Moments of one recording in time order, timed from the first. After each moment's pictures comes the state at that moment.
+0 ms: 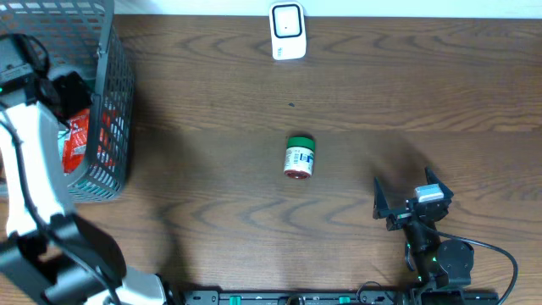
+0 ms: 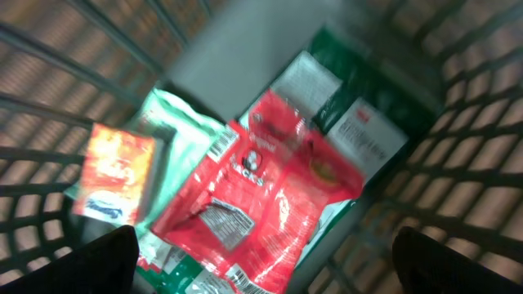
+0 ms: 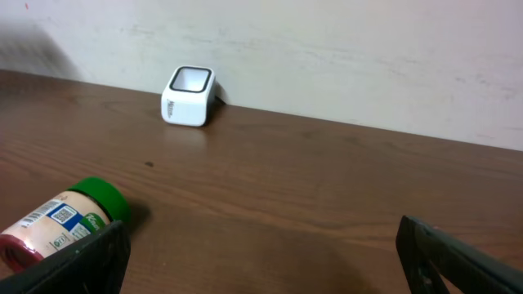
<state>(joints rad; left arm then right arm) 0.43 1.71 1.56 -0.91 -0.12 -0.23 0.05 0.01 0.01 -0.06 -0.14 -0.08</state>
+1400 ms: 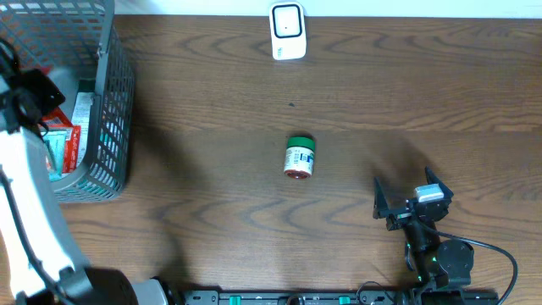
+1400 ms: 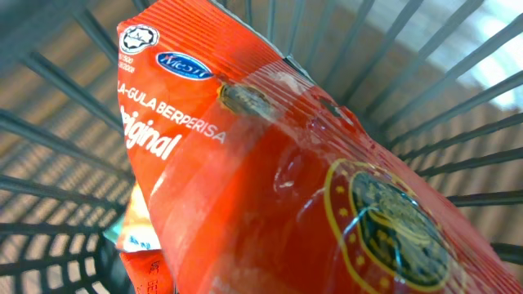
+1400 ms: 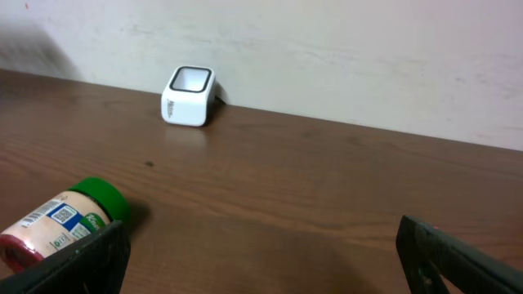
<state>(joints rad) 0.49 1.51 1.56 -0.83 -0.06 -0.18 0.05 0.01 0.01 -0.06 -0.14 -0.08</state>
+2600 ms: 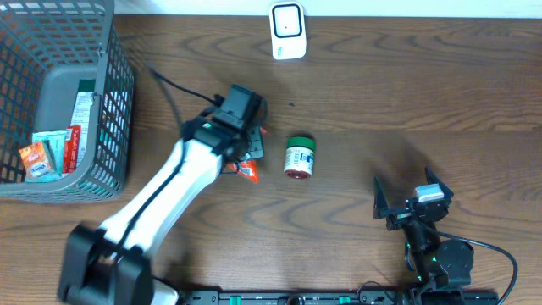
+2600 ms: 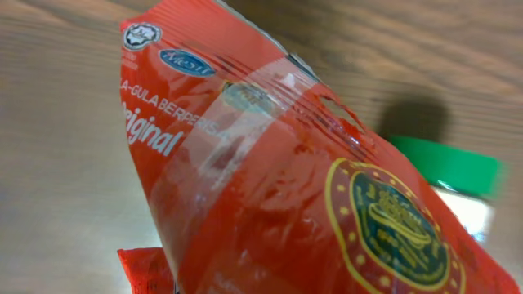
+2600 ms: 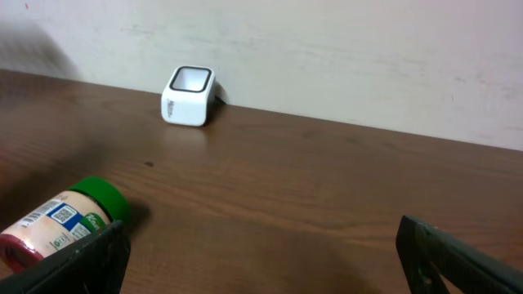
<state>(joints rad) -0.48 1.63 1.17 -0.74 -0.04 -0.62 0.05 0.01 0.01 -0.06 -0.14 -0.08</state>
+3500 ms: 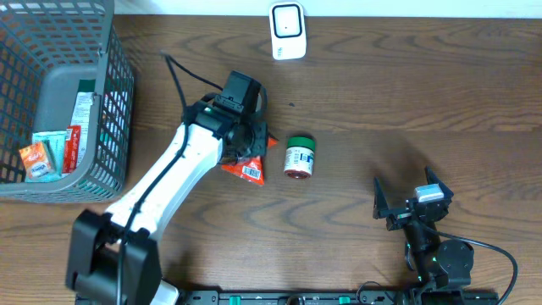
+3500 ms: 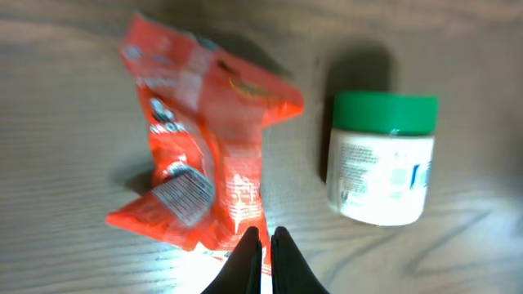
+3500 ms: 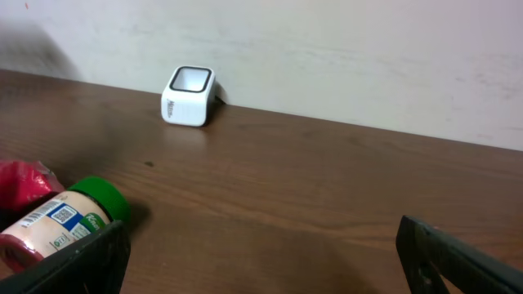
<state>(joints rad) -0.44 1.68 1.28 -0.86 0.16 -0.37 0.05 0.01 0.01 -0.06 -0.14 -0.08</state>
